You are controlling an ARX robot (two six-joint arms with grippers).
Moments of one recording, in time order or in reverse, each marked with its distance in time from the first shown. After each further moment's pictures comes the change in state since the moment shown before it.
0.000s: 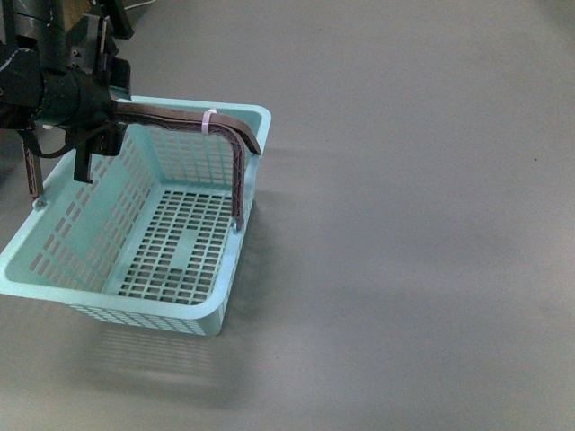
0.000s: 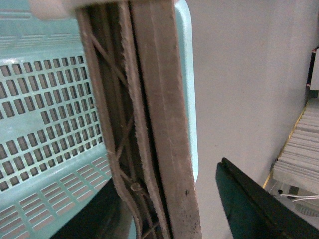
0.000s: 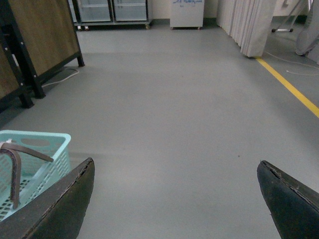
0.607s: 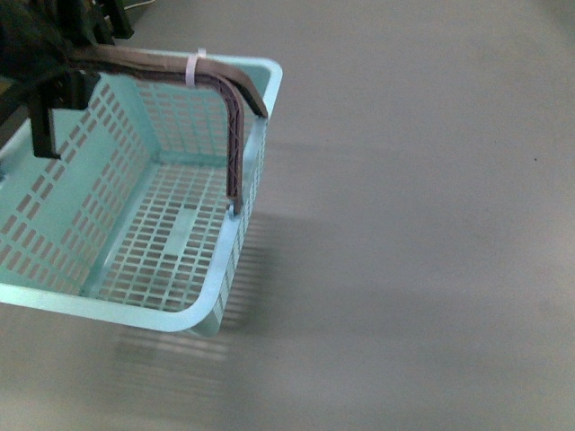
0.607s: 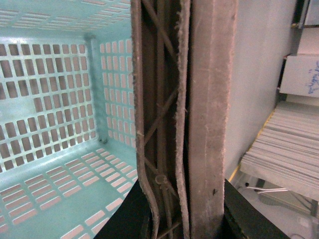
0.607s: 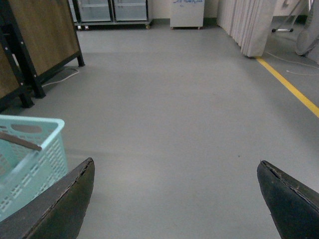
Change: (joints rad) left arm -0.047 -0.397 -0.285 -0.014 -0.016 -0.140; right arm 0.000 0.000 0.000 0.000 0.000 0.000
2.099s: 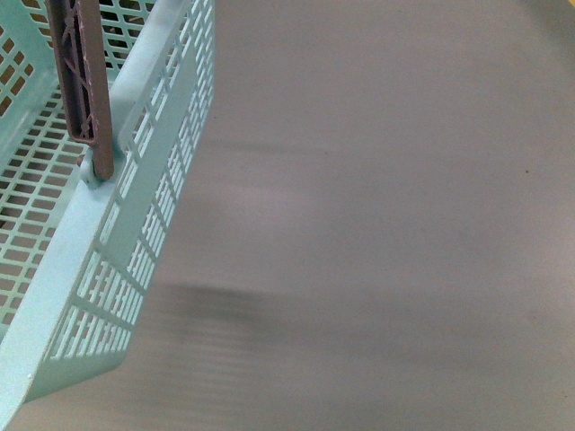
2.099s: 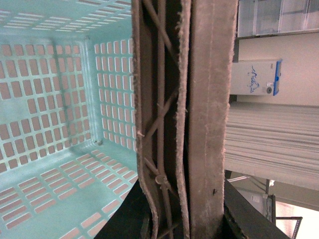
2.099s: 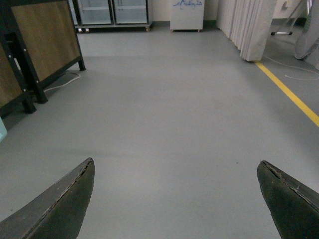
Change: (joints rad) left arm -0.021 -0.845 -0.174 -0.510 -0.082 0.067; right arm 0.000 0.000 0.000 0.000 0.000 0.000
